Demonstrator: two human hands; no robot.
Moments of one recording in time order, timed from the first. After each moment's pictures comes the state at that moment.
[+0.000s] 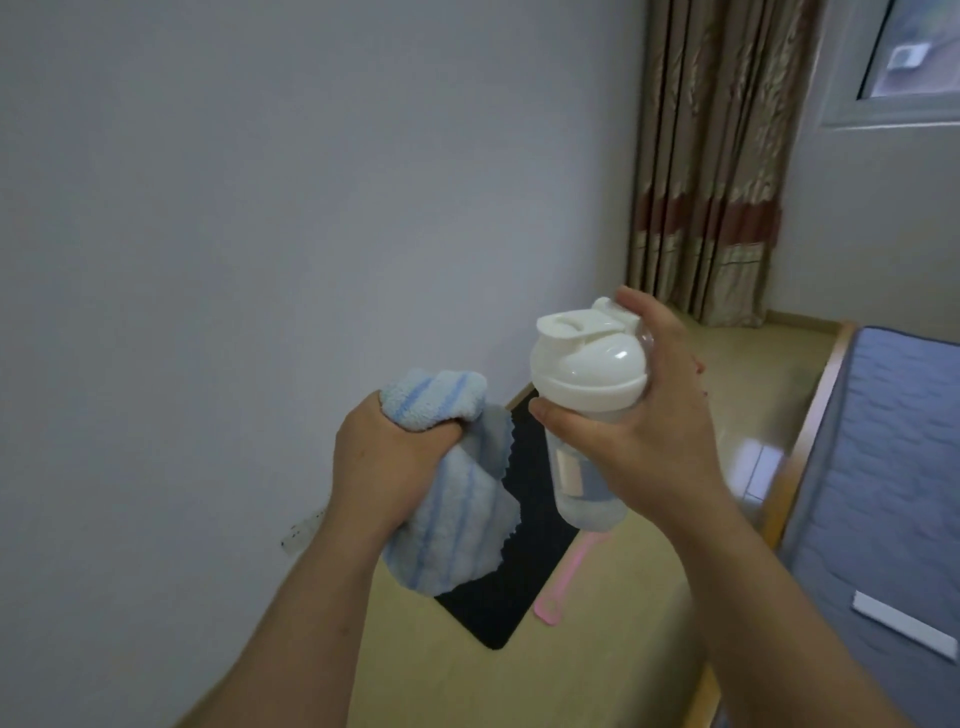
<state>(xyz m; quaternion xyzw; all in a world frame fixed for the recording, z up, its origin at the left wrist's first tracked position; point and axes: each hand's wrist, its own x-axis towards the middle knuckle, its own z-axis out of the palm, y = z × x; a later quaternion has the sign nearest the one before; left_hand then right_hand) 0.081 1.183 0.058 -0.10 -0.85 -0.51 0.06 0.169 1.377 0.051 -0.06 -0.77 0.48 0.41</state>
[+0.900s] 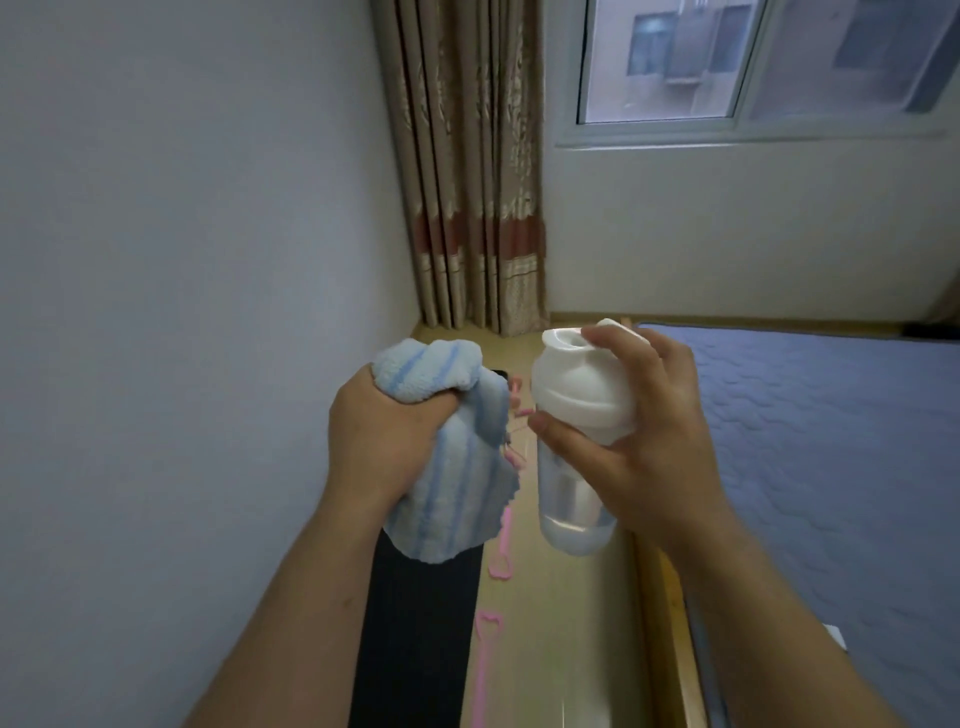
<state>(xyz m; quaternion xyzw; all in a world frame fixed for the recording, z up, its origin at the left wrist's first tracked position) -0.276 1.485 0.045 -0.30 -0.76 -0.57 -0.10 -0.084 1.591 0.033 -0.27 -0.82 0.22 0.45</state>
